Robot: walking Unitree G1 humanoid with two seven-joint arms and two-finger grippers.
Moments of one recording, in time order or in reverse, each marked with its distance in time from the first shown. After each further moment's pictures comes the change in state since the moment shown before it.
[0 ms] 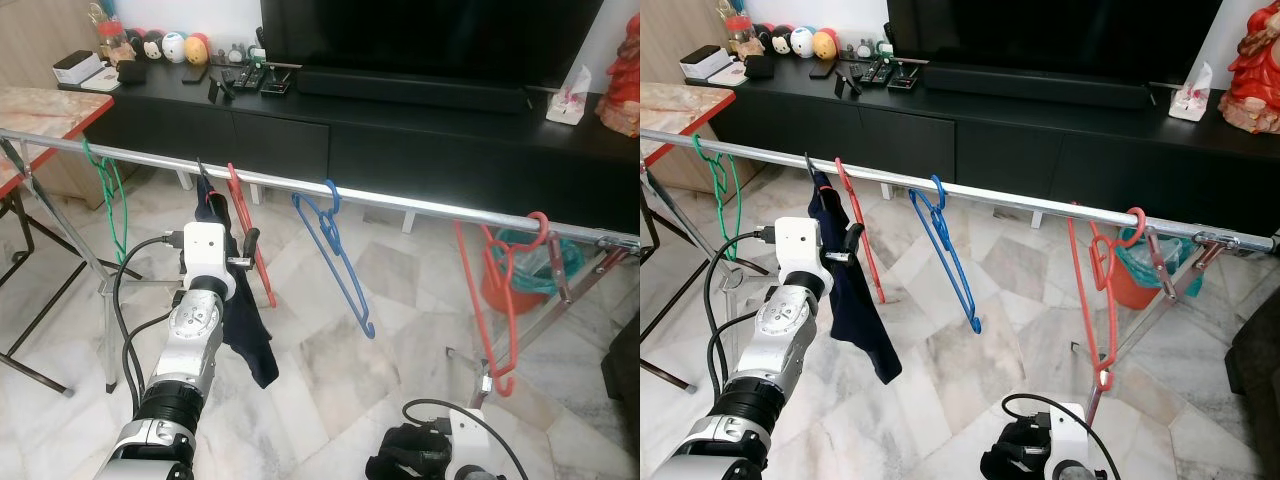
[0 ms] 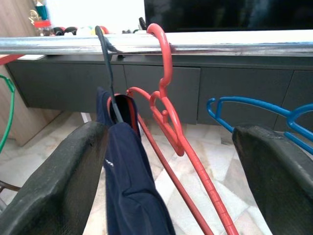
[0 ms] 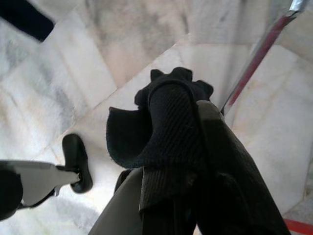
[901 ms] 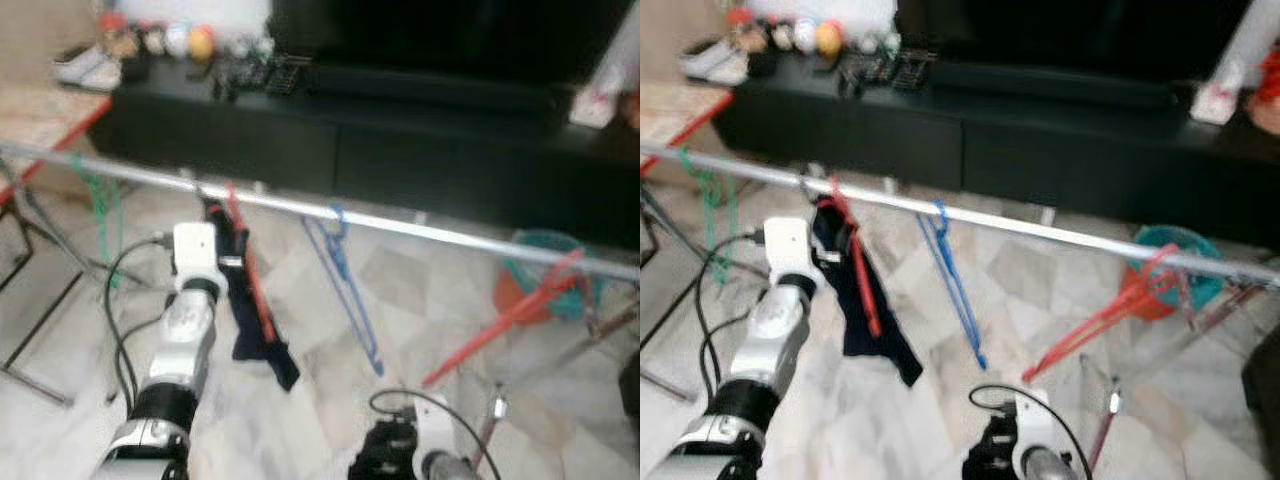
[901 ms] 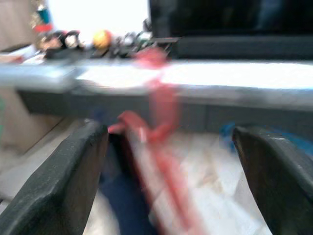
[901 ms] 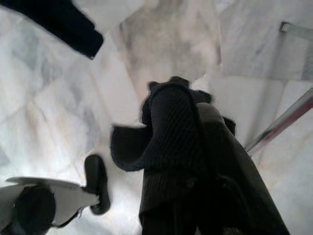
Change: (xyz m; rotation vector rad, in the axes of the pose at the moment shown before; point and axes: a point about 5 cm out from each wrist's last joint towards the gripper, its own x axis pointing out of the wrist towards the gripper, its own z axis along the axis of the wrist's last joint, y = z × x) left arm 0.000 0.003 0.003 -0.008 -0.015 0.023; right arm 0.005 0.032 0.016 -0.045 -0.018 0.077
